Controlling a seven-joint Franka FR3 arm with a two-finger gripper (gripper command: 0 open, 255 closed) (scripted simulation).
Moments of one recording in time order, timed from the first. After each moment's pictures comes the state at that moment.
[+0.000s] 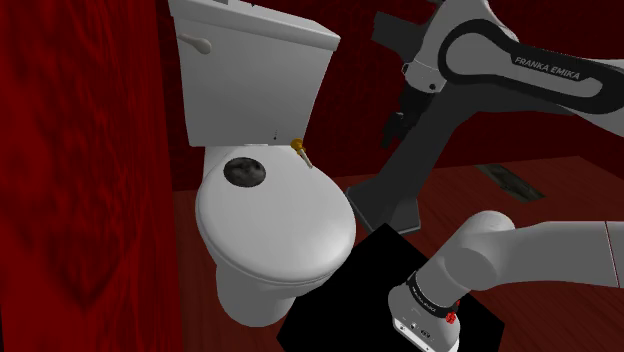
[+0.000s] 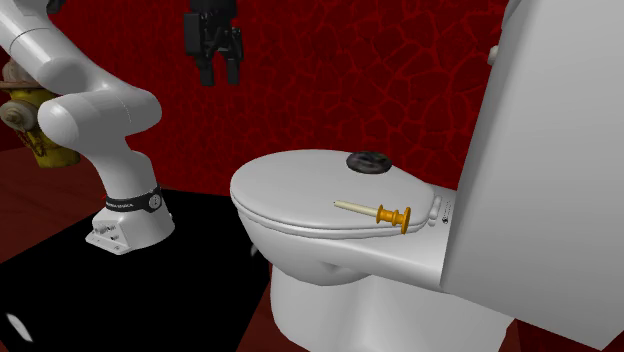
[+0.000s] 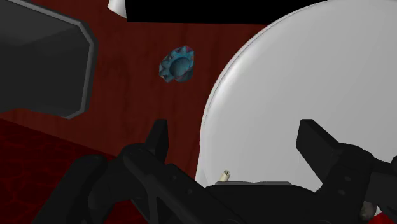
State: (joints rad) arm -0.02 -0.76 -0.03 -2.40 -0.07 1.64 -0.06
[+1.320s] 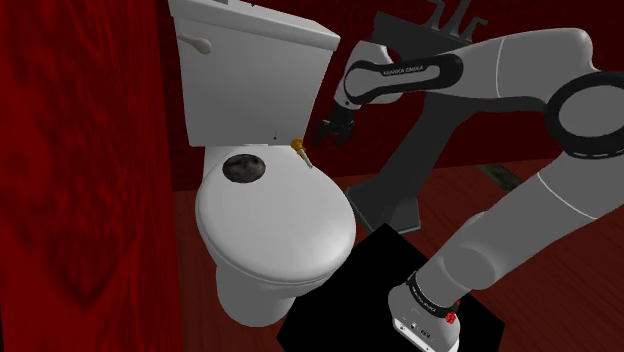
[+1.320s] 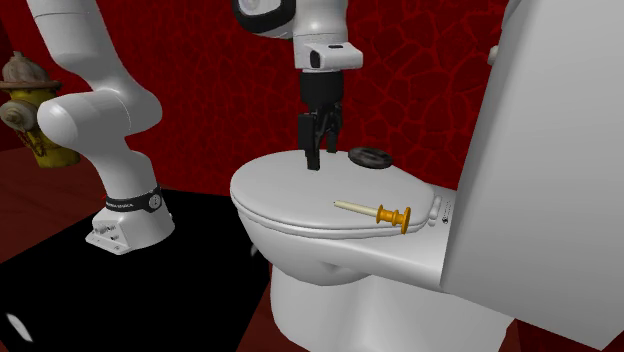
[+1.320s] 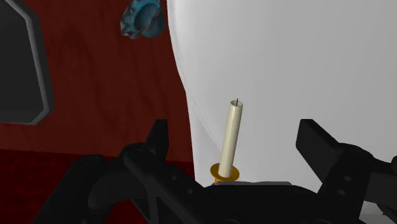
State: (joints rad) arm -0.04 -0.13 -0.02 -2.23 0.04 2.14 0.14
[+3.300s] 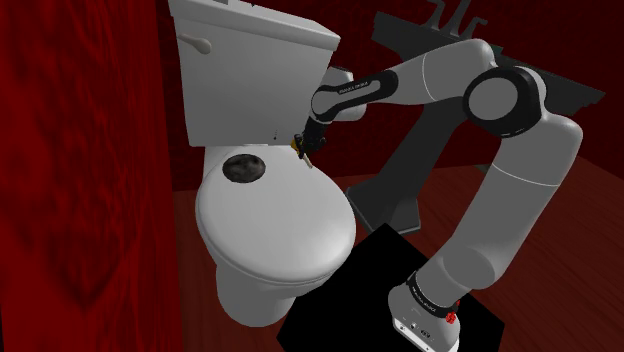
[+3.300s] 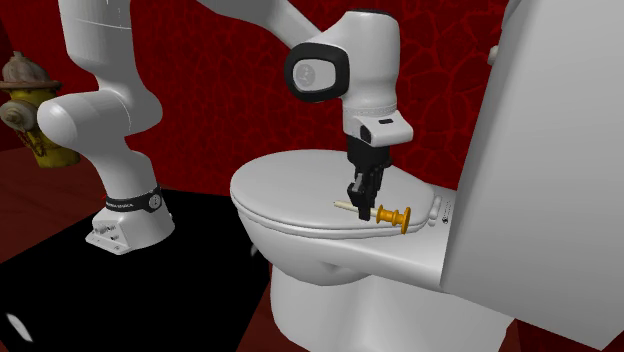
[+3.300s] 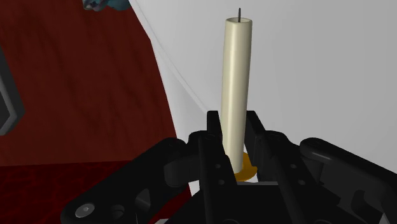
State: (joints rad) arm -0.04 0.24 -0.02 -2.04 0.10 2.34 0.19
